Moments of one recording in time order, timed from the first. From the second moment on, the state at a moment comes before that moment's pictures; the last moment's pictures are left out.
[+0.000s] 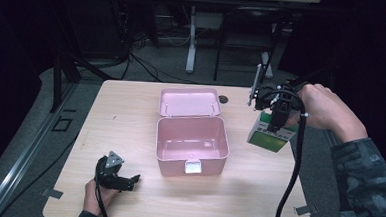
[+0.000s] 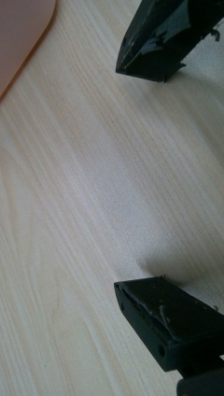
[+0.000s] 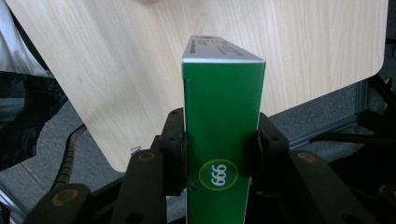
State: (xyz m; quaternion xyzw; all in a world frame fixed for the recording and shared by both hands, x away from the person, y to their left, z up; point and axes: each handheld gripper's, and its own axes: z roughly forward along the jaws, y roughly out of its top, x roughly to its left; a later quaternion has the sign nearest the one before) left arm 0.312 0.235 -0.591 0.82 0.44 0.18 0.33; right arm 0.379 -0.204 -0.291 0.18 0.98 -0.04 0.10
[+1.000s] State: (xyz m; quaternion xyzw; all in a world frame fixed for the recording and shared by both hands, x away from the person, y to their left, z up) left arm 0.312 0.235 -0.591 0.82 0.44 0.18 0.33; right arm 0.373 -0.155 -0.256 0.12 0.98 -0.04 0.11
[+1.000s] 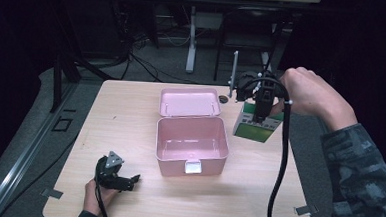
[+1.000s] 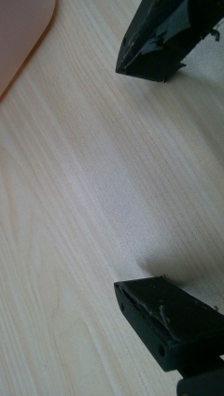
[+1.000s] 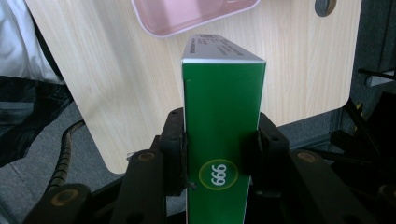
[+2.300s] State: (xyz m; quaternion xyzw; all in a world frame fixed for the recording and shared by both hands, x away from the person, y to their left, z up) left arm 0.312 0.235 -0.591 0.82 0.44 0.18 0.33; right arm 0.378 -0.083 -0.264 0.04 0.99 -0.02 0.11
